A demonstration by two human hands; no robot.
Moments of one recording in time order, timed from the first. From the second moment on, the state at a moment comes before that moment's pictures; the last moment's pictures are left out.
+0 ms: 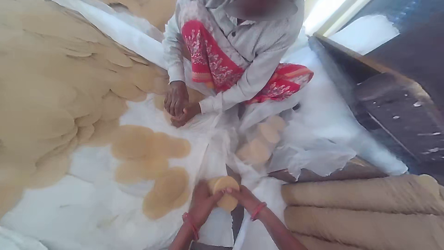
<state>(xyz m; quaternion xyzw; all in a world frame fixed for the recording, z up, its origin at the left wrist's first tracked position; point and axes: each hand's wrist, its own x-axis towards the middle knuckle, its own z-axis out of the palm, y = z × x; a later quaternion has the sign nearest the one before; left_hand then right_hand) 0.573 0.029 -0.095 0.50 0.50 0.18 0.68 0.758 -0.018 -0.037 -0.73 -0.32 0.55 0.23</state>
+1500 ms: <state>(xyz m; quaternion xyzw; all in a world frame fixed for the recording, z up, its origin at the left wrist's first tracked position) 0.565 -0.013 -0.150 0.67 0.34 0.43 0.51 0.741 -0.093 -0.106 -0.58 -0.75 0.25 0.22</state>
